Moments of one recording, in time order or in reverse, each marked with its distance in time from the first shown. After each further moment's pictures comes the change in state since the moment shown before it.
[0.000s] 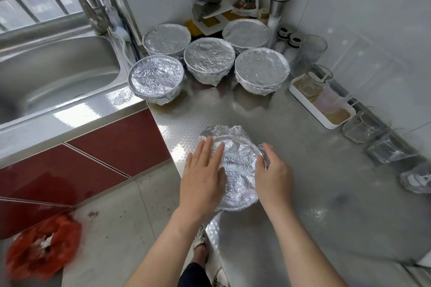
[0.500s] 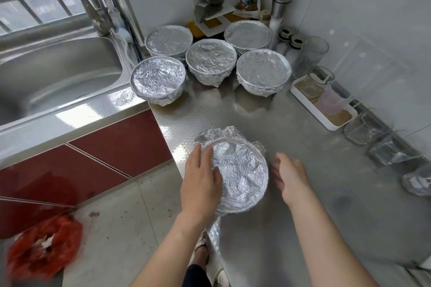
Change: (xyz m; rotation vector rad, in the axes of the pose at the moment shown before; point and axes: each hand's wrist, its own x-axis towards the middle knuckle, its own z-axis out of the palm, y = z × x) left_hand -0.005 0.006 -0.003 -0.178 0.039 -0.259; right_hand 0.036 0.019 -0.008 0.695 -0.166 0.774
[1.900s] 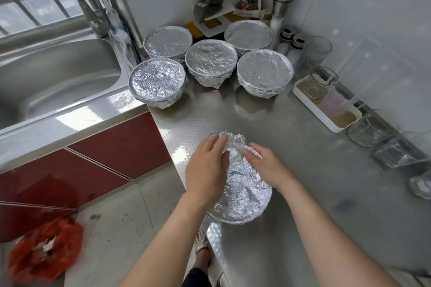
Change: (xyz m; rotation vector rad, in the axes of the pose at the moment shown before) left_hand 0.043 0.013 -0.002 0.049 0.057 0.240; right_hand 0.021 -0.006 0.025 -0.709 -0.472 -0.476
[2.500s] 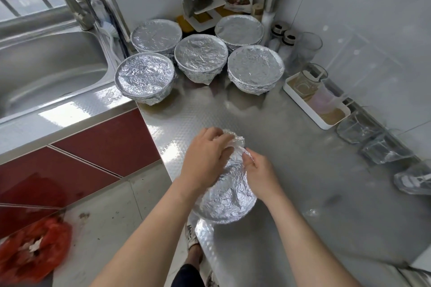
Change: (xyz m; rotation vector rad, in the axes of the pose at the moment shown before) left_hand 0.027 0.000 0.011 0.028 -0.051 0.243; right_hand -0.025 0.008 0.014 0.056 0.199 -0.095
